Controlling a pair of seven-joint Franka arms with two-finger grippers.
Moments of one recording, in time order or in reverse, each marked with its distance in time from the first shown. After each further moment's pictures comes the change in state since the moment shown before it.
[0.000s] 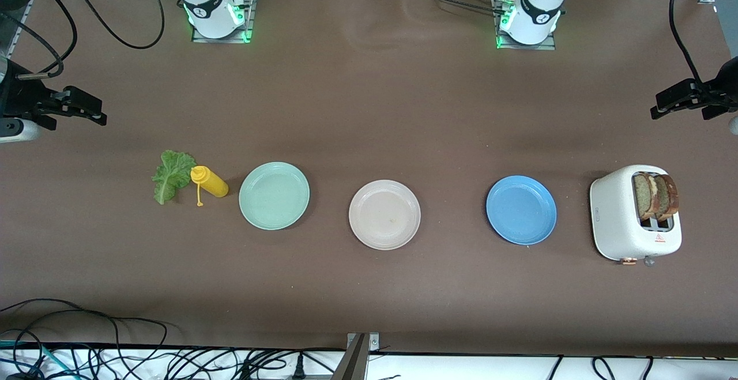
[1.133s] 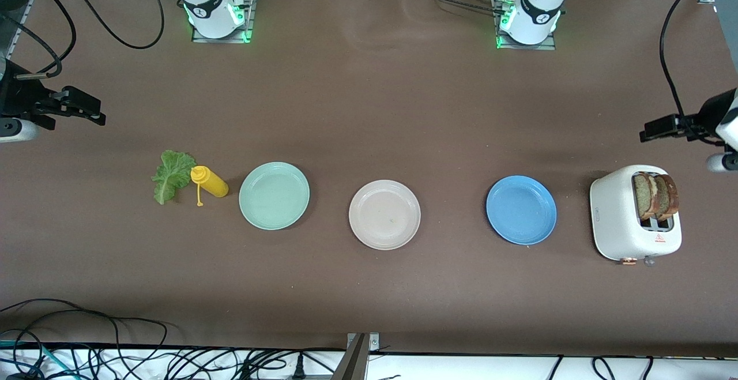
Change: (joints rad) left arm 0.030 0.143 0.013 -0.005 0.026 0.068 0.001; right arm -0.001 0.000 -0.004 0.000 0.000 -0.001 0.000
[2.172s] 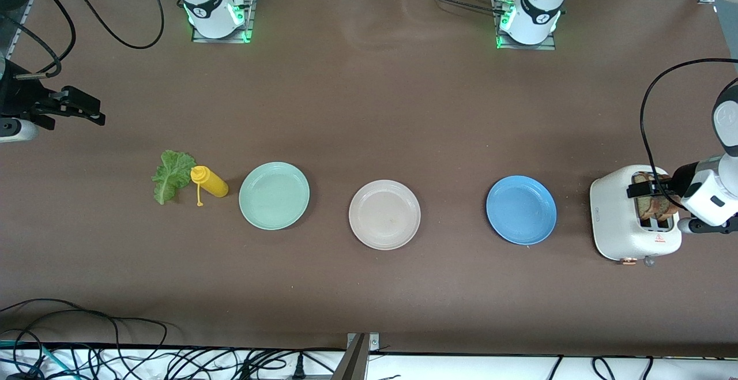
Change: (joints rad) left arm 0.042 0.230 0.000 0.002 0.029 0.256 0.016; right arm -0.001 0.000 0.000 0.000 0.000 0.000 0.000
